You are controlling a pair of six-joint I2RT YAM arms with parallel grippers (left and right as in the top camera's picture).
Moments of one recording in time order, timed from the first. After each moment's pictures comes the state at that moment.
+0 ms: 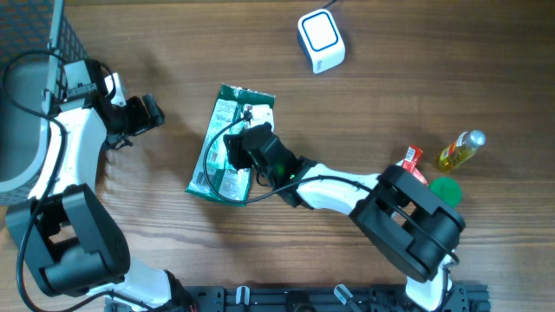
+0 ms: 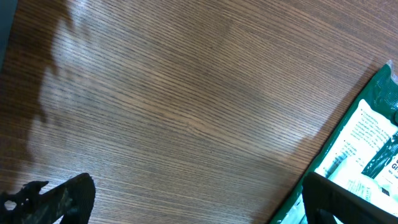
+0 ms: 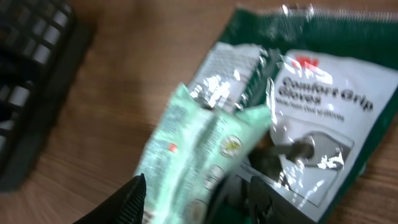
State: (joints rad) left arm 0.28 1.74 1.24 -0.73 0.15 -0.15; right arm 0.86 2.00 1.01 0.40 0.09 0.70
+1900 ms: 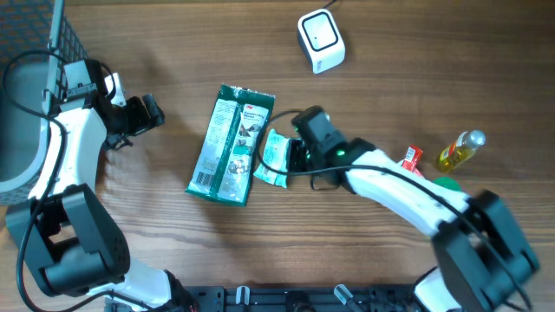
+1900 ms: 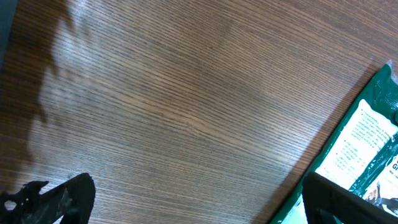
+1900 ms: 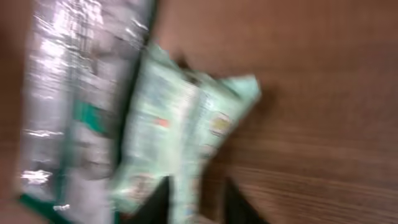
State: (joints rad) left arm 0.28 1.74 1.24 -0.73 0.15 -0.15; right arm 0.64 1.65 0.98 -0.32 -0.10 0.73
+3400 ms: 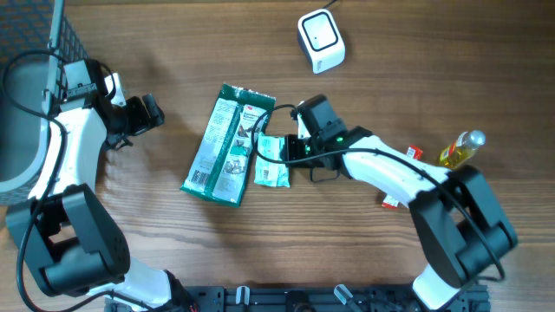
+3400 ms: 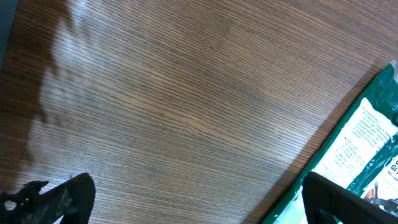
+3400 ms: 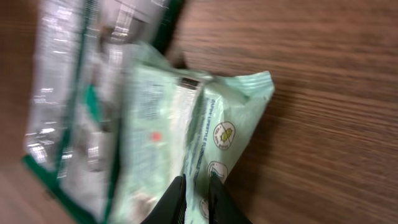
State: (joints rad) left arm 0.28 1.74 1.24 -0.73 0.15 -0.15; right arm 0.58 1.83 1.02 -0.27 -0.31 0.58
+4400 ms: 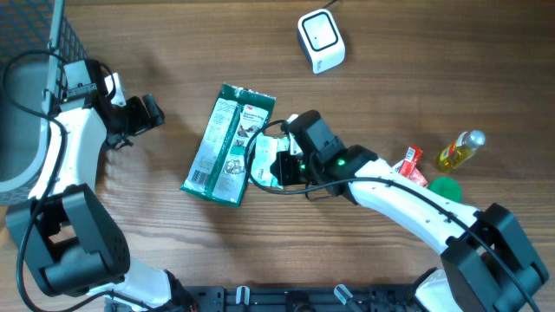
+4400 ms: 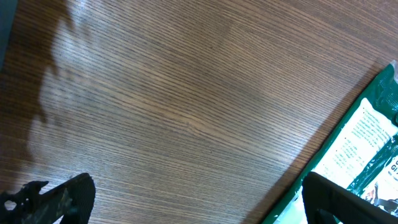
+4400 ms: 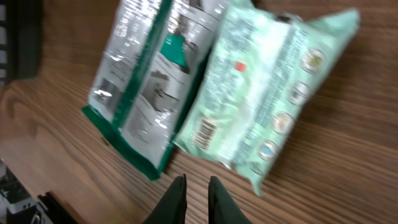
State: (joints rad) left arm 0.28 1.74 1.24 -0.73 0.15 -0.15; right arm 0.70 1.62 0.95 -0.29 -0.31 0.63
